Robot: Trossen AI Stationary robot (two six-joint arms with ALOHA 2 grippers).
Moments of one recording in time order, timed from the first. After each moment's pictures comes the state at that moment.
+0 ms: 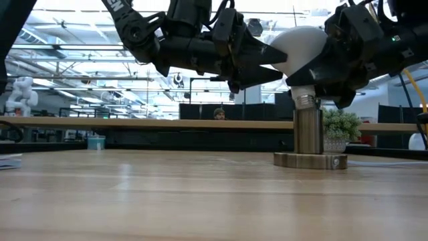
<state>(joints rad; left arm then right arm) 0.05 1.93 1.03 0.72 0.30 -0.07 0.44 1.39 0.36 0.67 0.68 0.52</state>
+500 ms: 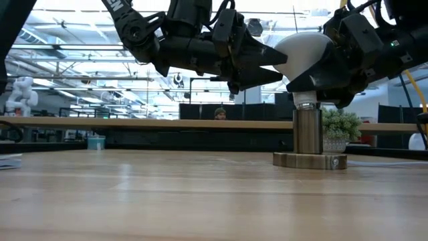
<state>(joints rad) 0.04 1.93 1.03 0.71 0.30 -0.07 0.43 1.39 0.36 0.64 0.68 0.47</state>
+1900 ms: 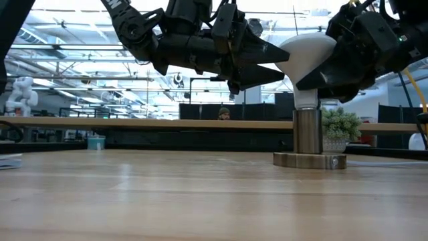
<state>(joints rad) 0.02 1.93 1.03 0.71 0.28 -0.10 0.43 1.28 0.36 0.46 0.62 0.44</state>
